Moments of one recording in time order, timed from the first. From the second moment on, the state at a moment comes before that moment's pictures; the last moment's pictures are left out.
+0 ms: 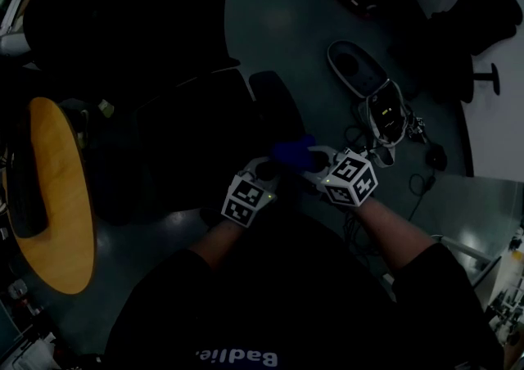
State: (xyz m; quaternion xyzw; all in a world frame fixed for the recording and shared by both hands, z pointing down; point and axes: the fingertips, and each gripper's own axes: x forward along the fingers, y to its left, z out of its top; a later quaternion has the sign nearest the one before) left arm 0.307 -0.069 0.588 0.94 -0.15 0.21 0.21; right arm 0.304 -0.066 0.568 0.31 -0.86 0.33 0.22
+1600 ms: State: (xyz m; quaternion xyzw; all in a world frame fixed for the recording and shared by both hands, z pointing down) left arm 0.315 -0.072 0.588 0.94 -0.17 0.20 0.23; right arm 0.234 -0.288 0.592 0.10 -0.87 0.03 0.48
